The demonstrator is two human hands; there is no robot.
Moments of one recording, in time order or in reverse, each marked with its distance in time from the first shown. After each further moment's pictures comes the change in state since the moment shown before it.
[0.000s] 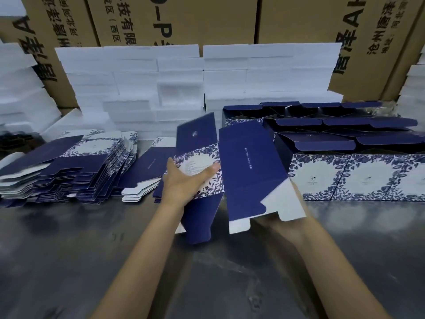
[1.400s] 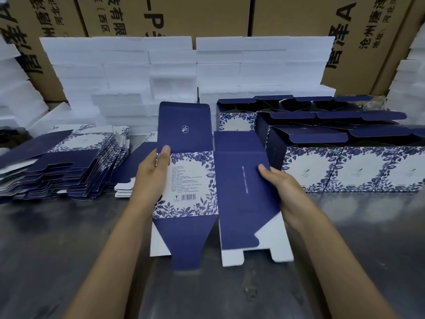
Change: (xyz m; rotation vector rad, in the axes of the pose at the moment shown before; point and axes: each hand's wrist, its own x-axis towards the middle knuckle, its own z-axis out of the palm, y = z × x) left_hand 0.016 -0.019 -0.039 -0.040 0.060 0.212; right_hand -0.004 -0.005 -0.006 -0.200 0.107 -0.049
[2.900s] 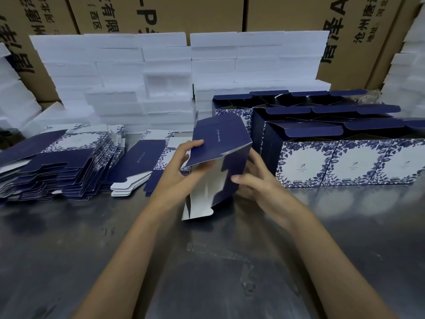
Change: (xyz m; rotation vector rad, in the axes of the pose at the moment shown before) left_hand -0.038 0.017 0.038 -0.124 -0.335 0.208; right_hand -0.003 0.006 0.022 -0.256 -0.195 -0.188
